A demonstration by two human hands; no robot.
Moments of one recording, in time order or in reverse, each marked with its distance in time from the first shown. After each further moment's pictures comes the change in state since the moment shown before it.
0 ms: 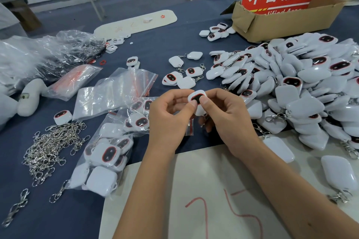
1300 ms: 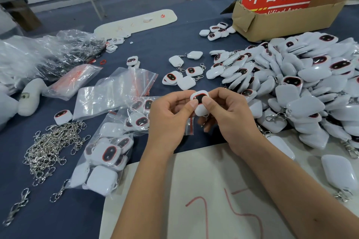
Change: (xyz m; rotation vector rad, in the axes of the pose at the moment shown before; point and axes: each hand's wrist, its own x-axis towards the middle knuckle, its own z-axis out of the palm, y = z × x) left_hand 0.002 -0.002 -0.003 -0.026 -0.084 -0.015; right_hand 0.003 0.001 -0.004 0.058 -0.002 0.072
